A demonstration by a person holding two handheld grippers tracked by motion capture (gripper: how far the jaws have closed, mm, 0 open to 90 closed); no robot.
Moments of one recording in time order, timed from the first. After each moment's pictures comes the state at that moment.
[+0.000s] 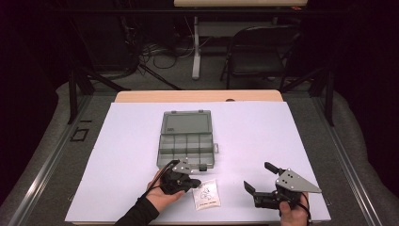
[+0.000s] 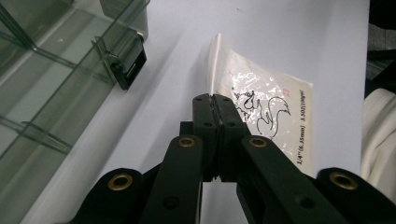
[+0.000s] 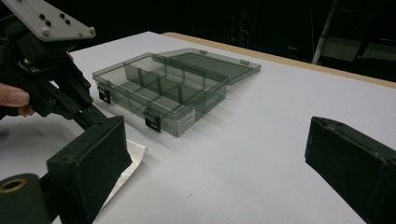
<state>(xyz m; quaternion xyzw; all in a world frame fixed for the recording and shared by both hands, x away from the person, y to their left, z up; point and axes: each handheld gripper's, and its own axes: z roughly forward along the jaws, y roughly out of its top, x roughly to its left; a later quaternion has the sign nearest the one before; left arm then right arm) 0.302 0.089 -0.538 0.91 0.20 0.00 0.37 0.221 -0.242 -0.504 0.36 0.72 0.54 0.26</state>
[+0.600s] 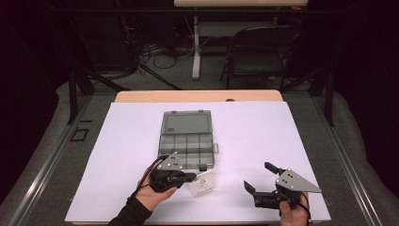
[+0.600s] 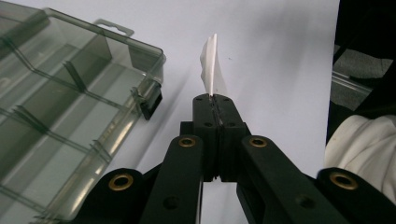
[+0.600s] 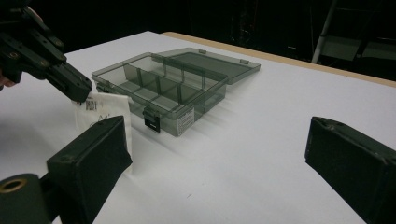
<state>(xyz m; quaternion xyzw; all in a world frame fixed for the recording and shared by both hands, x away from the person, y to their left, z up) 0.292 0.113 -0.498 0.88 0.20 0.03 0.42 0.222 -0.242 -0.505 0.36 0.72 0.54 0.25</state>
